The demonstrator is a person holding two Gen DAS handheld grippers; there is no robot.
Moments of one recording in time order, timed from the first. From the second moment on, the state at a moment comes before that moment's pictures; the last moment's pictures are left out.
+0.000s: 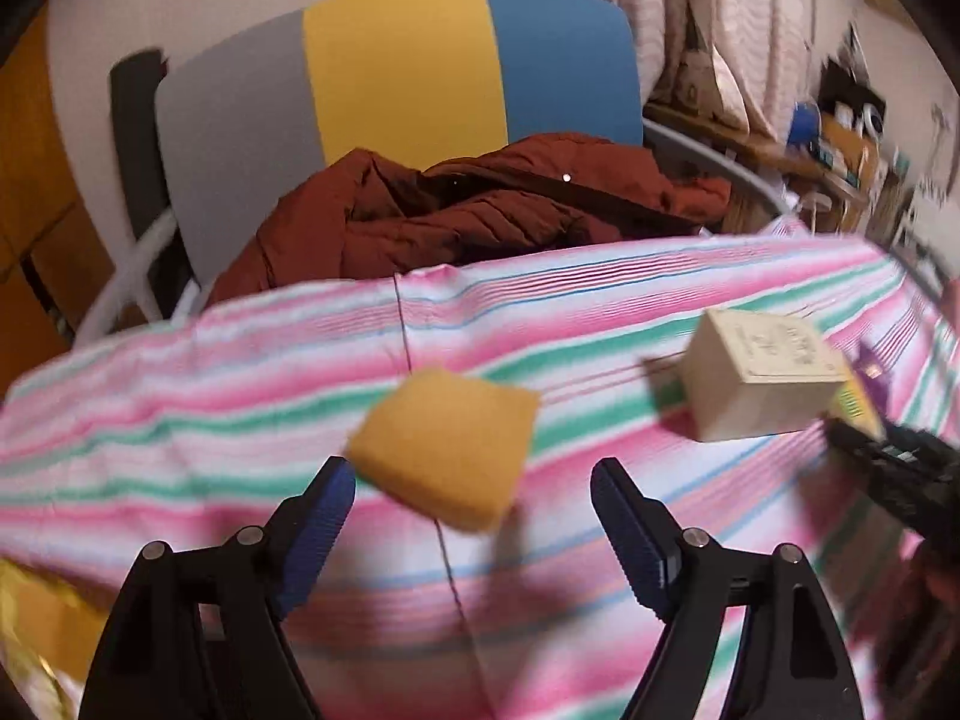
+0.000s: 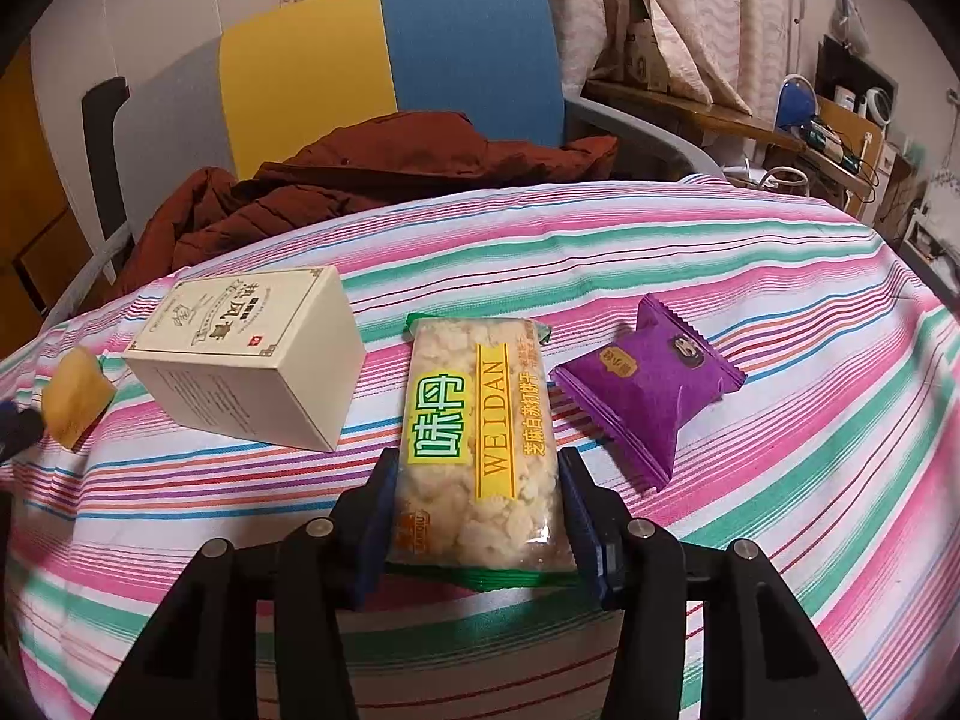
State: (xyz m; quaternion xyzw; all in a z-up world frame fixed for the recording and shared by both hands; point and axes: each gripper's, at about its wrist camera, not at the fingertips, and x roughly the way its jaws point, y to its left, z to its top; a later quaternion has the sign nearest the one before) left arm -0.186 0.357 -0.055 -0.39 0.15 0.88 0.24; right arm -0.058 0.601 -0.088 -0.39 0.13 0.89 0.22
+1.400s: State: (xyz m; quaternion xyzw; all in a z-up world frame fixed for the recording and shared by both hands) left arm -0.077 0.337 -0.065 -0.28 0.14 0.91 0.28; right arm -0.027 0.581 -0.072 -0.35 0.12 0.90 0.24
